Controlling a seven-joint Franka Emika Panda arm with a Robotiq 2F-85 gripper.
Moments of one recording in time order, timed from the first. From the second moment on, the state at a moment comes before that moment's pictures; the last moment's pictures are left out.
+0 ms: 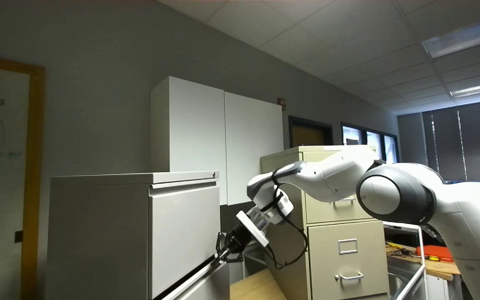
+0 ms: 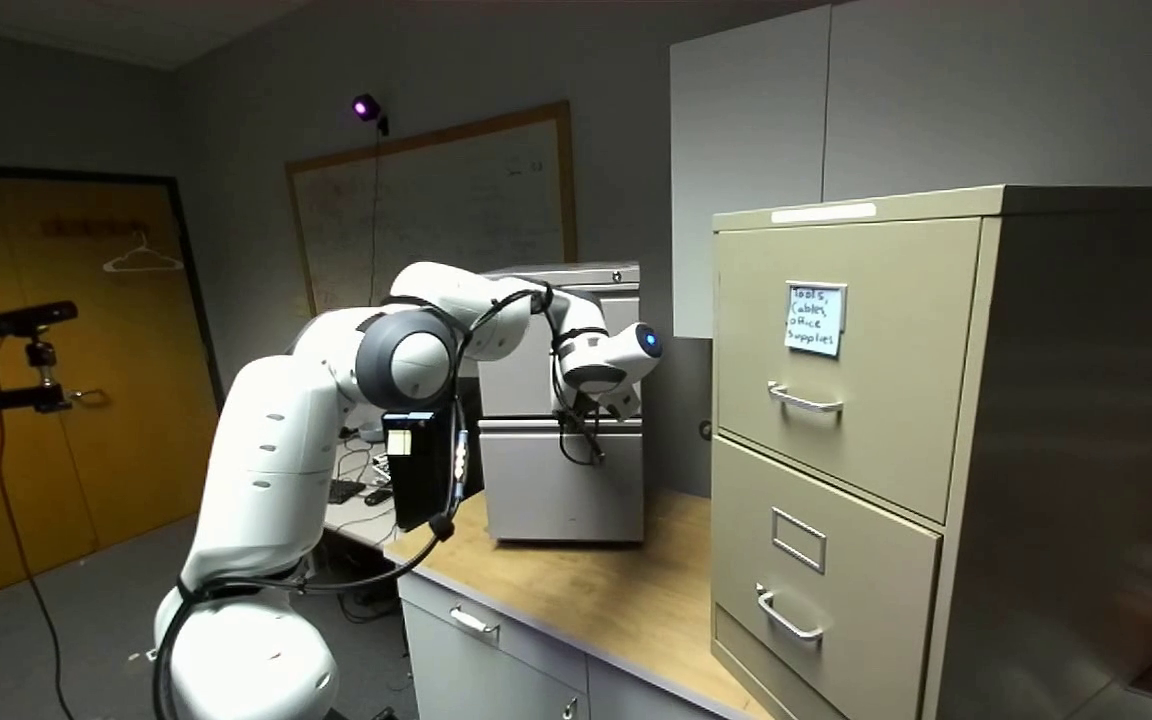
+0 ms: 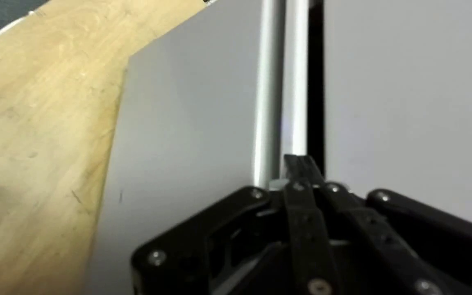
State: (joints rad) arm -0.09 0.33 -0.03 -1.65 1.02 1.96 0.22
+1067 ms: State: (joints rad) arm -0.01 0.34 0.00 -1.66 1.21 2.12 0.17
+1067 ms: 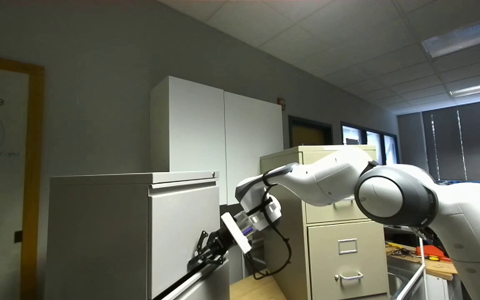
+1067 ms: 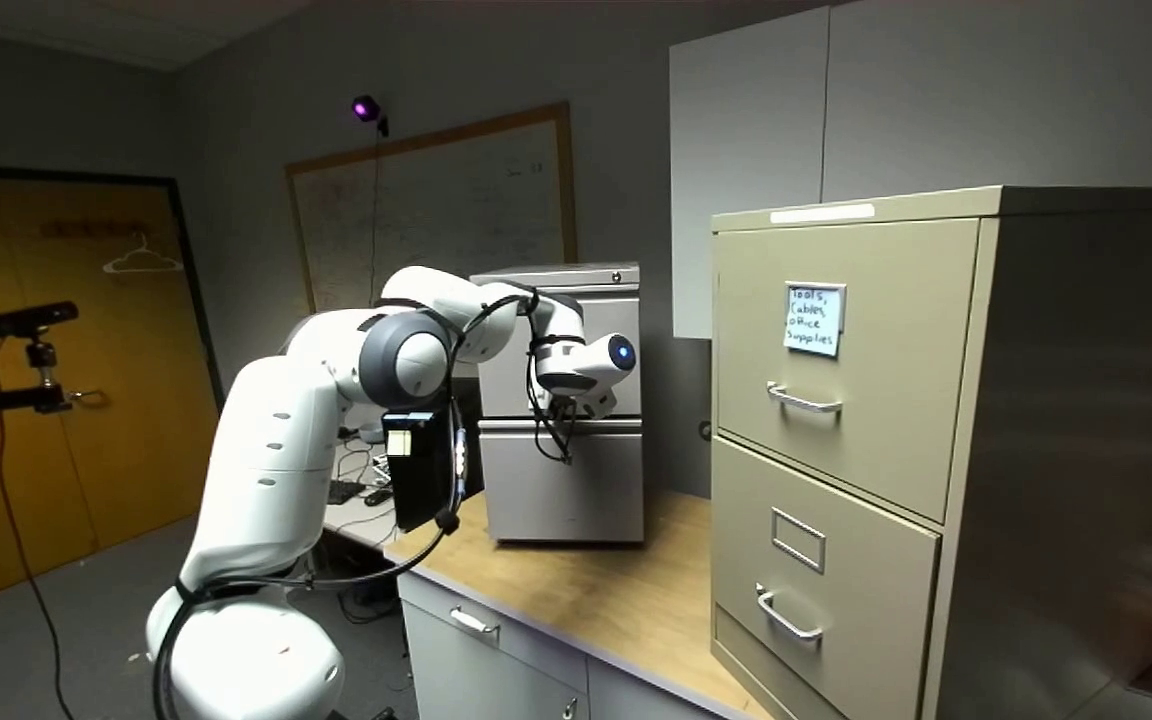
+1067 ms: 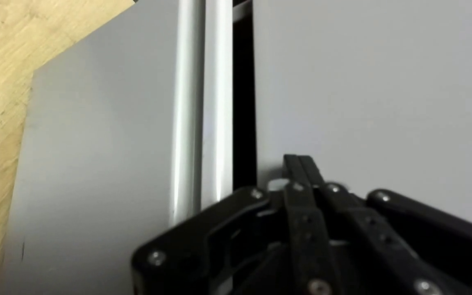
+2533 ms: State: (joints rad) arm -0.04 0.24 -0.03 -1.95 1.35 2.17 0.03
